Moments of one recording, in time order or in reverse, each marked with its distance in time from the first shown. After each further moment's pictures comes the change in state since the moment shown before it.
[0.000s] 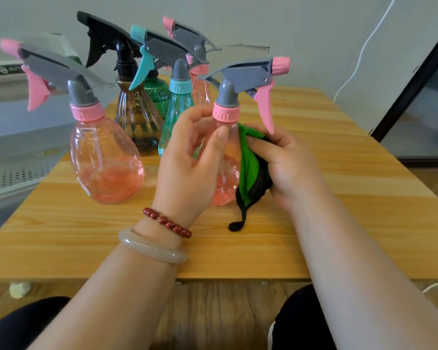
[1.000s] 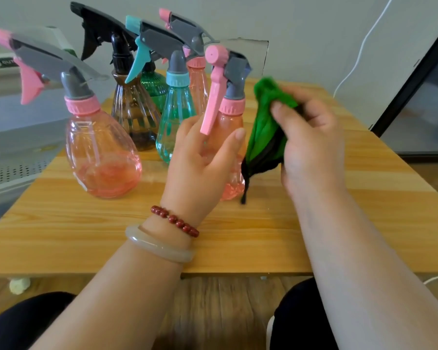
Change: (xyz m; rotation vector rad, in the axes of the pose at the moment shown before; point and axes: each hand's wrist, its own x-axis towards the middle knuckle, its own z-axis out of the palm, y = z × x) left_hand -0.006 0.005 0.012 0.072 -0.015 -0.089; right_hand -0.006 -0.021 -0.003 -0.098 0.149 -0.351
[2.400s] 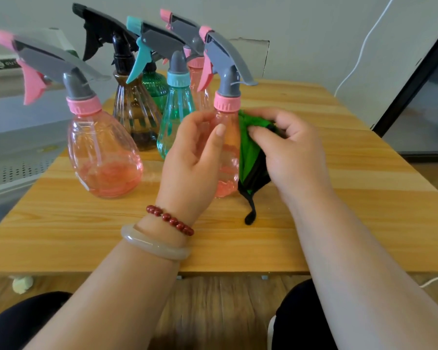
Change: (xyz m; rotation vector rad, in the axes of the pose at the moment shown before) left_hand -0.001 -0.001 -0.007 0.006 0.002 -0.078; right_hand -0.009 0.007 0.005 -0.379 -0.098 0.013
